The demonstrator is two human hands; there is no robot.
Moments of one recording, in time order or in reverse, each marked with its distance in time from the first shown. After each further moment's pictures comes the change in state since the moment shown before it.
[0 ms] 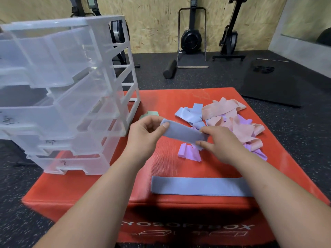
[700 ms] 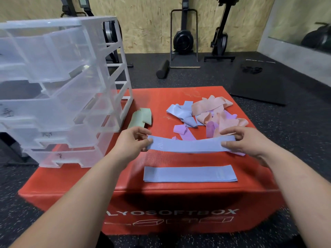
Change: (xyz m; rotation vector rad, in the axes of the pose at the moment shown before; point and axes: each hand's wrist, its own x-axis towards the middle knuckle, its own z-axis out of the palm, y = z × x) left_hand -0.023 -0.019 -0.027 0.191 -0.102 -0.257; right_hand -0.070 0.061 -0.058 0.713 -0.031 0.465
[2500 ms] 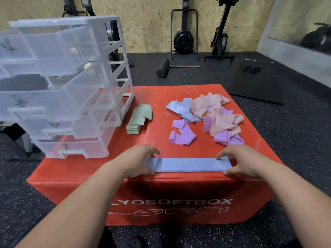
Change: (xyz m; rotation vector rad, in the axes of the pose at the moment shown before) left_hand -0.040 -0.023 0.001 0.981 -0.446 0.299; right_hand -0.034 0.051 0.000 -0.979 -0.231 -0.250
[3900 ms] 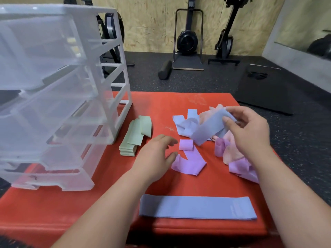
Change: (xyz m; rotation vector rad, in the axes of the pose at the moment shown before) left_hand 0.120 0.004 0.001 -0.268 0.499 -0.003; right_hand 0.137 -0.046 -0.074 0.735 0.861 0.043
